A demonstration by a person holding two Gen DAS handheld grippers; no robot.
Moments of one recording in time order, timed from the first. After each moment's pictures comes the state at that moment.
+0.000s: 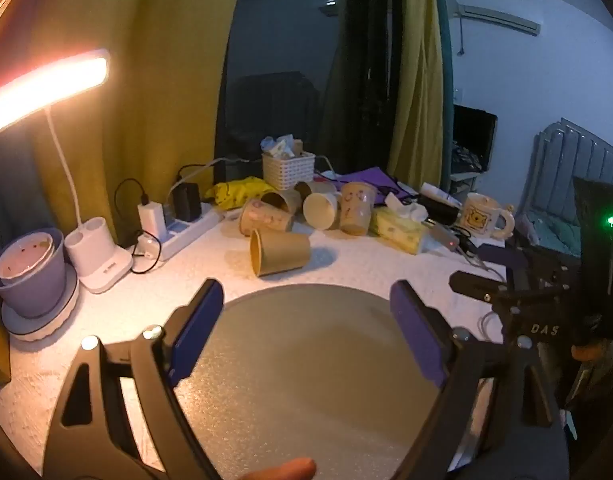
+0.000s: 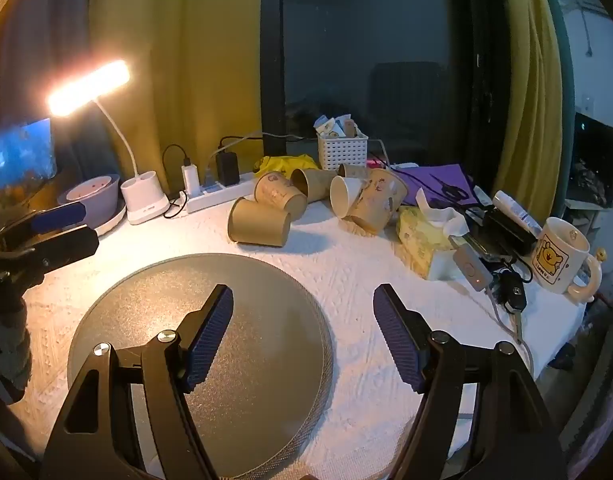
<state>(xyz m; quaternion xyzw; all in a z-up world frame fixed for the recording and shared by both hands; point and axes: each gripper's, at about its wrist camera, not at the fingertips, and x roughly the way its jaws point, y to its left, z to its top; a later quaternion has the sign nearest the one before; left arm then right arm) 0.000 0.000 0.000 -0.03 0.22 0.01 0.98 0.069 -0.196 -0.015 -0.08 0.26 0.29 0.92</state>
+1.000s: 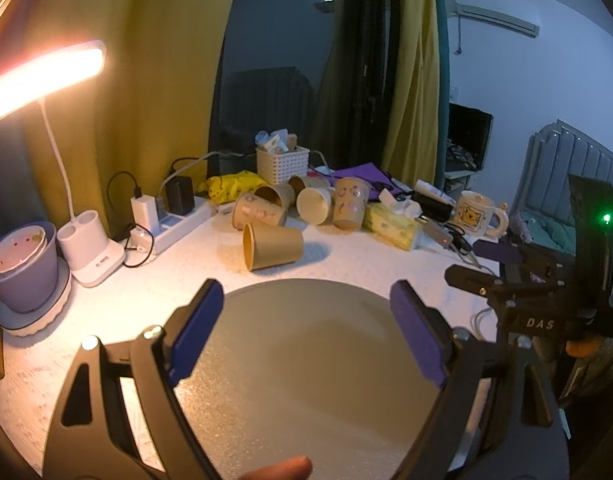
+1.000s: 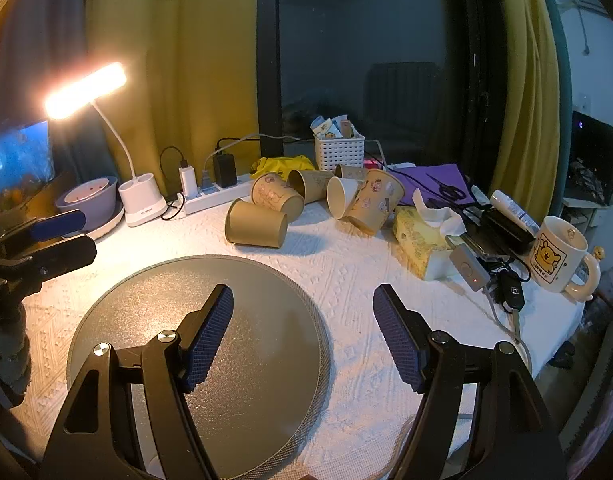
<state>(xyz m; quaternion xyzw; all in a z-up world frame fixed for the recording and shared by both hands) -0.002 -0.005 -0.004 -0.05 0.23 -0.01 0.97 0.069 -0.197 -0.012 -0.07 0.26 0.29 0.92</state>
